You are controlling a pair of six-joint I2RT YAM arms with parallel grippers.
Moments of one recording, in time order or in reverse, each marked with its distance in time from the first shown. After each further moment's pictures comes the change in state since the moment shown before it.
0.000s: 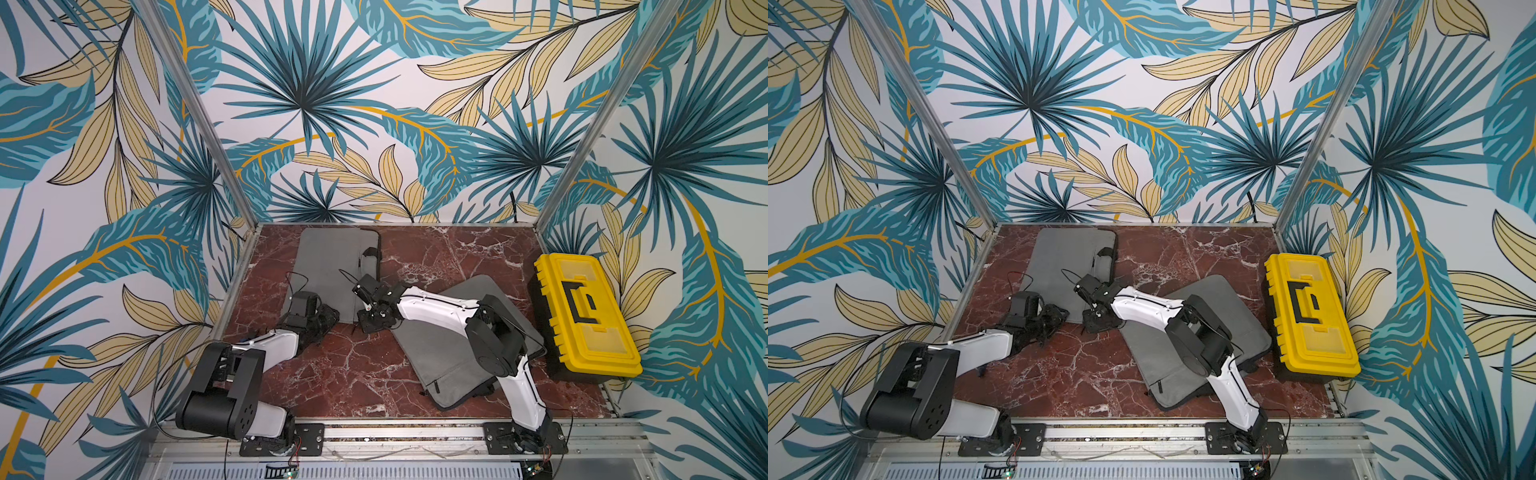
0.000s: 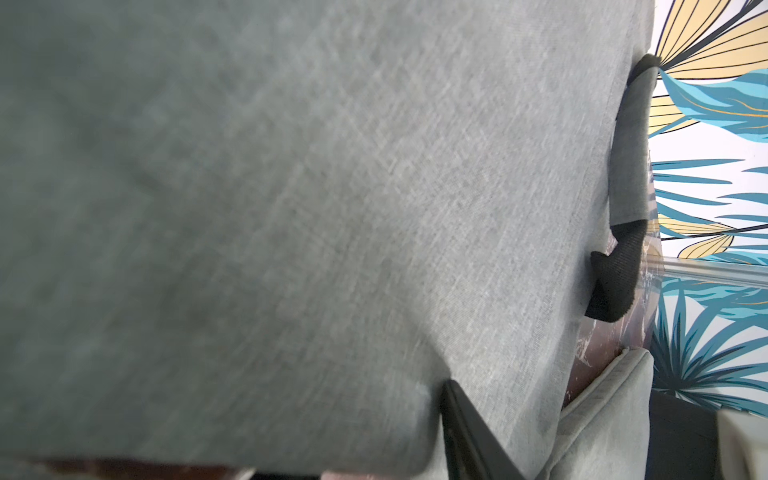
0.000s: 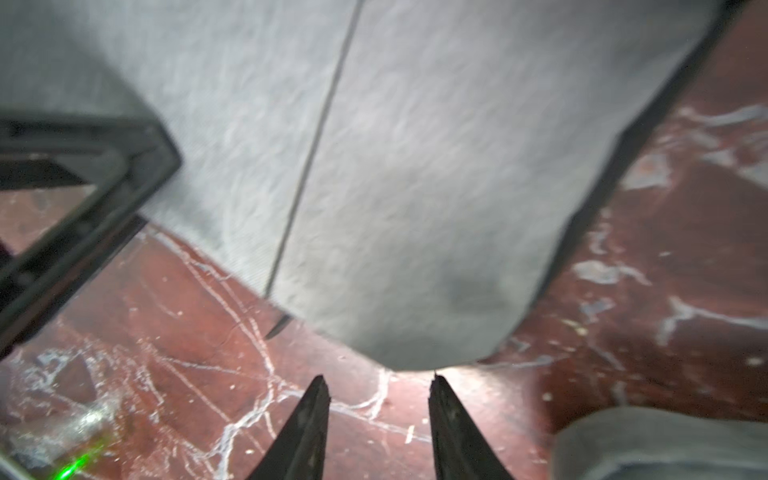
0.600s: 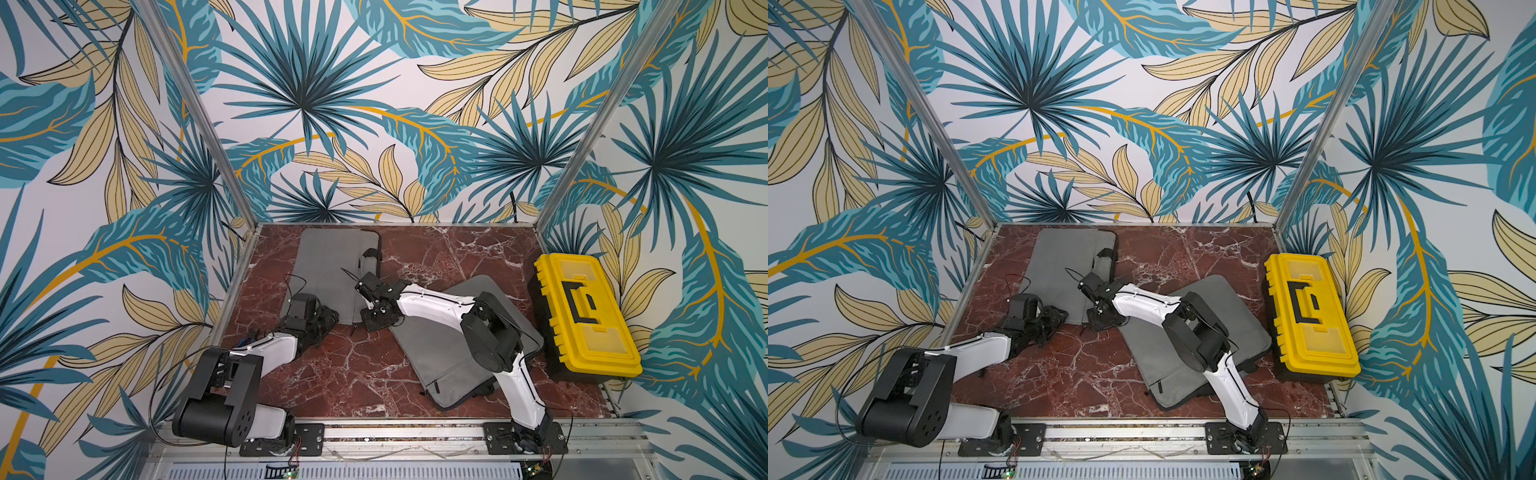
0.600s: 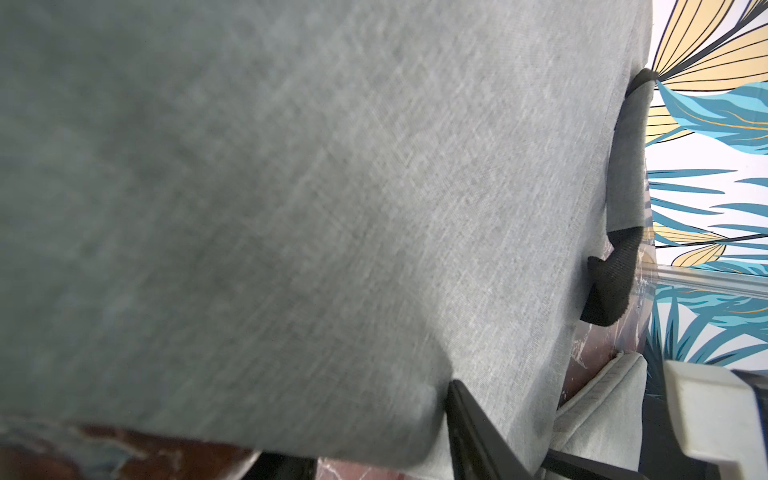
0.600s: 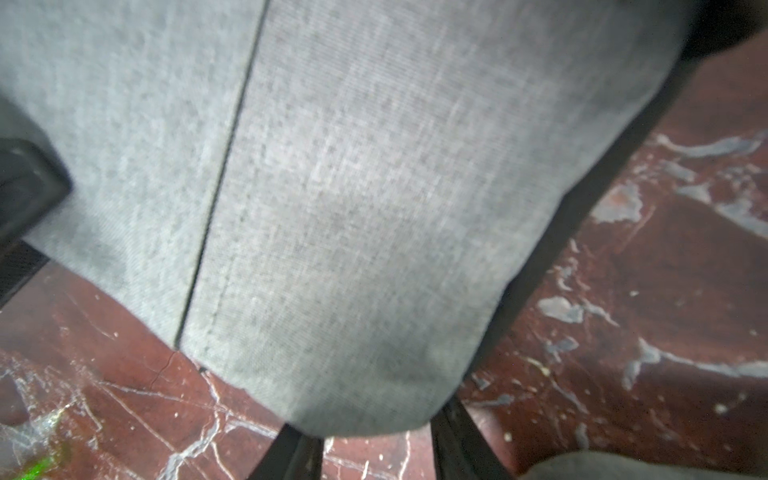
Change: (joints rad) left arm 0.000 -0.050 -0.035 -0.012 -0.013 -0.032; right arm -0.041 0.045 0.026 -0.028 0.014 -0.070
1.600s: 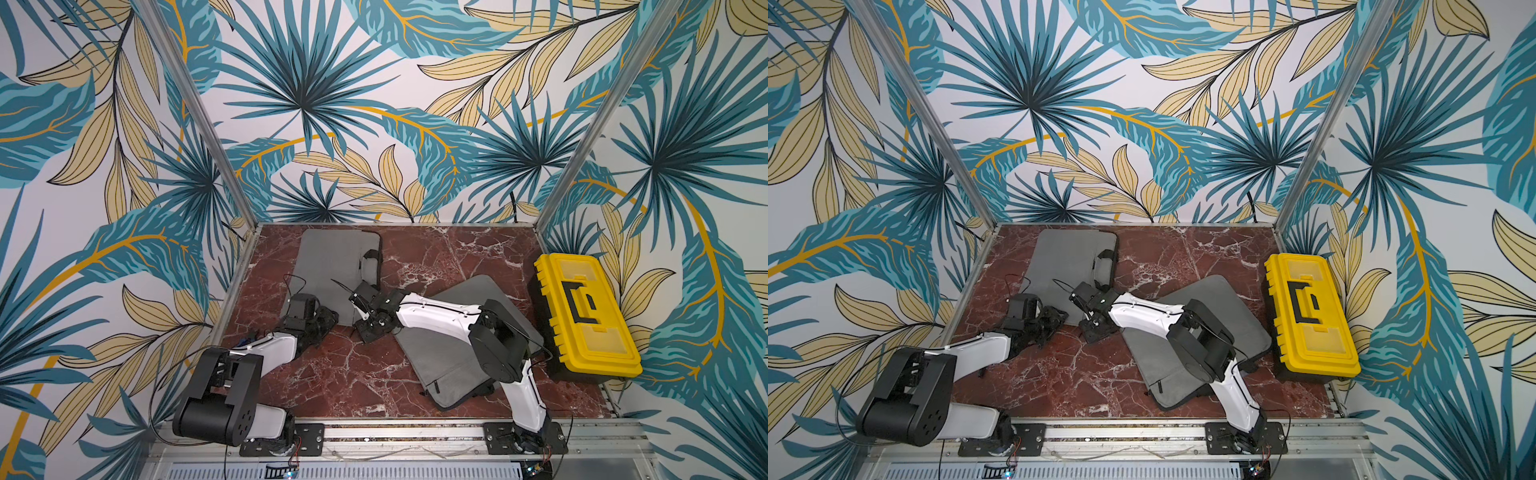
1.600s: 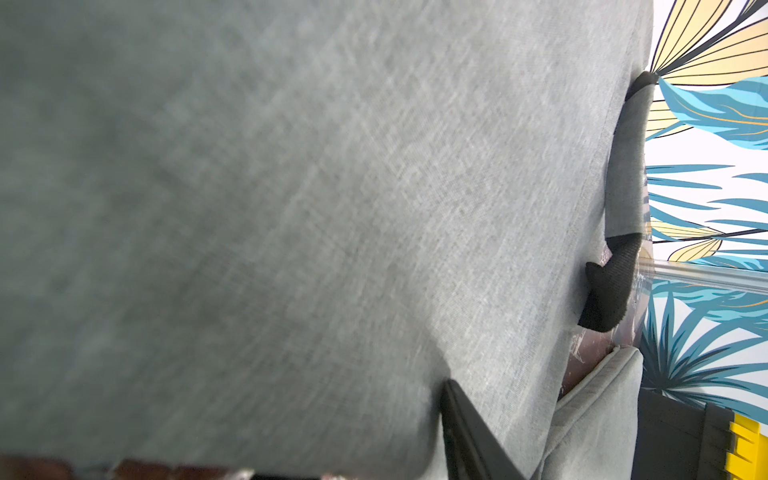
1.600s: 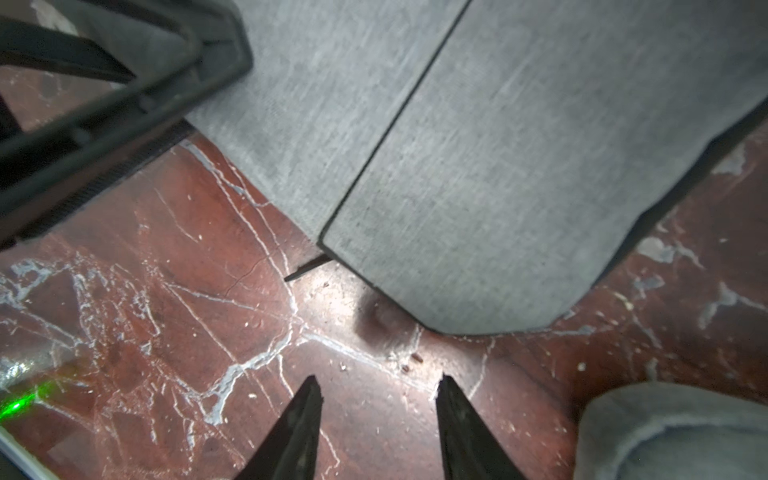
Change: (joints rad) left arm 0.000 0.003 0.000 0.000 0.020 0.003; right arm 0.083 -0.082 -0.071 0.021 0.005 -0.076
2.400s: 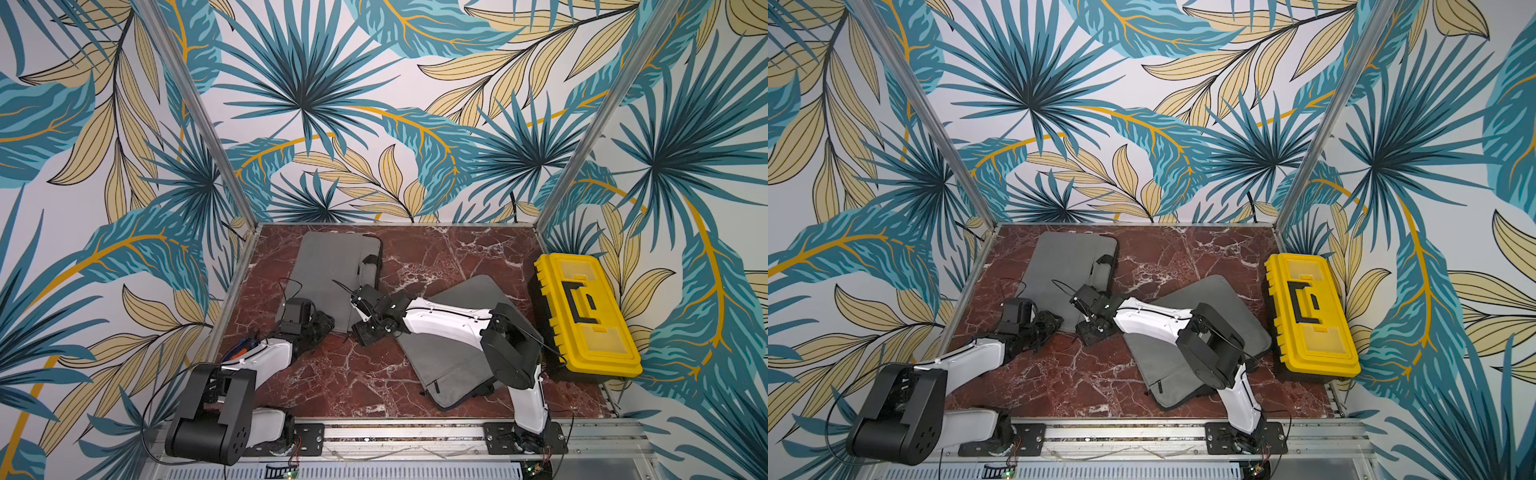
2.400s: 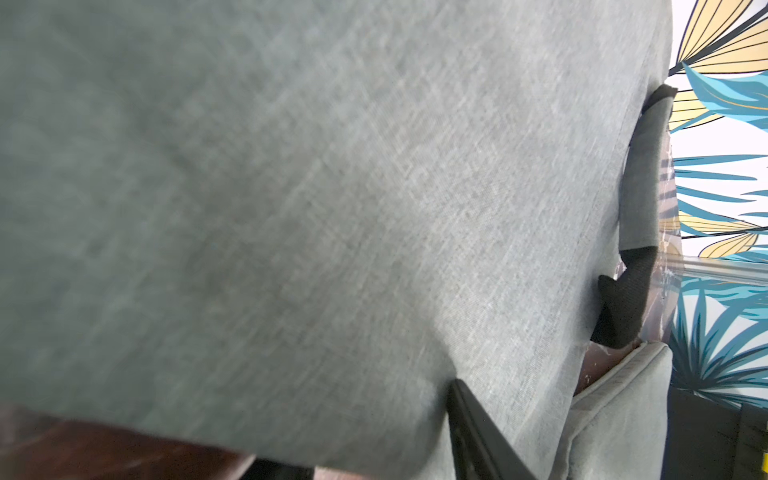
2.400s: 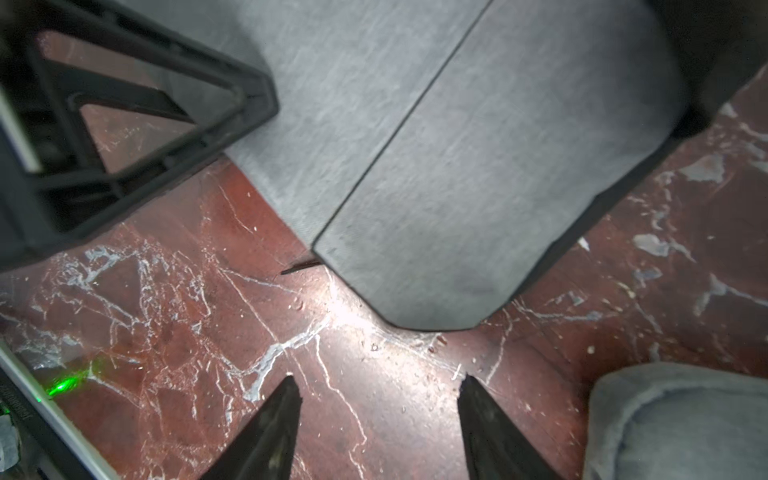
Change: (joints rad) left arm 0.020 -0.074 -0.034 -0.074 -0.004 0.049; right arm 0.024 -0.092 -0.101 0.102 0.005 0.005
